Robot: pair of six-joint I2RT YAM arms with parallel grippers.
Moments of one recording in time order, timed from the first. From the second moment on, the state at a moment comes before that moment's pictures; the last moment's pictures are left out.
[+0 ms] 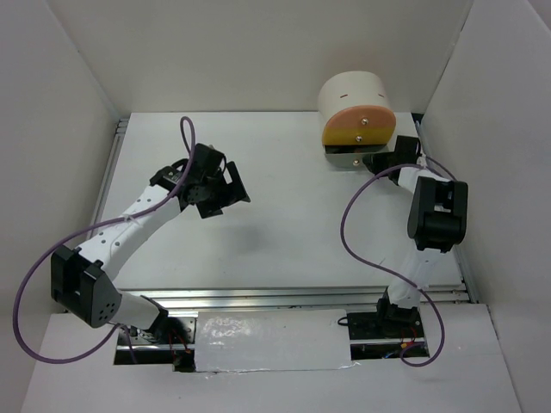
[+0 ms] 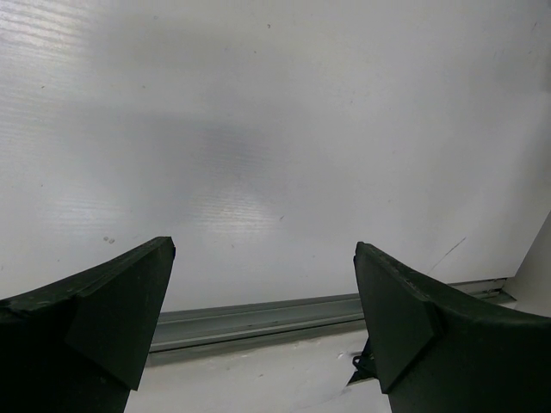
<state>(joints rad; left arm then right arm) -0.49 1.41 1.28 -0.81 -0.01 -0.87 -0.18 1.93 1.20 0.02 -0.19 1.36</state>
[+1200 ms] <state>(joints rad) -0.46 1.42 1.34 -0.88 -0.01 -0.76 -0.18 1.88 1.02 0.34 -0.30 1.39</state>
